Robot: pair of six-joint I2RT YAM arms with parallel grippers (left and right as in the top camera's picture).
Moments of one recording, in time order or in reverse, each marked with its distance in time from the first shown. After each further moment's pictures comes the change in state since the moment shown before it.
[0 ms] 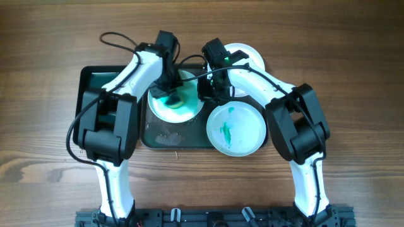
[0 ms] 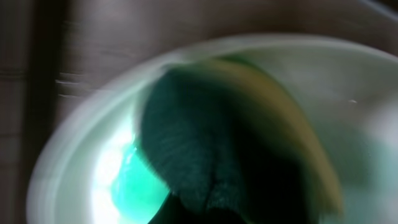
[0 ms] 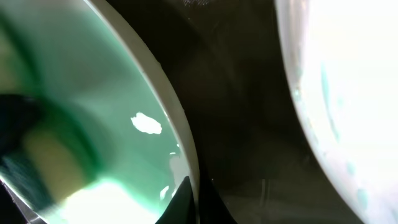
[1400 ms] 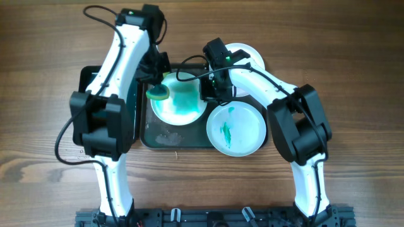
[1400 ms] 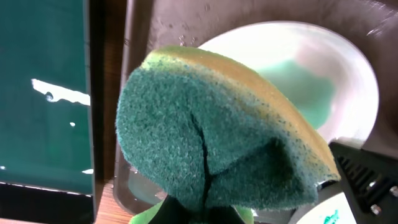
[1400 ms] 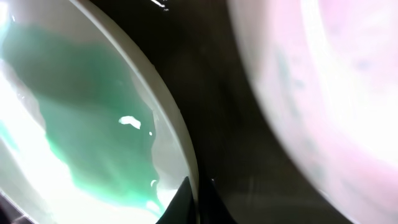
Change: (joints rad) left arm 0.060 0.035 0.429 -0.515 0.056 0.204; right arm 0.002 -0.026 -0.007 -0.032 0.053 -0.023
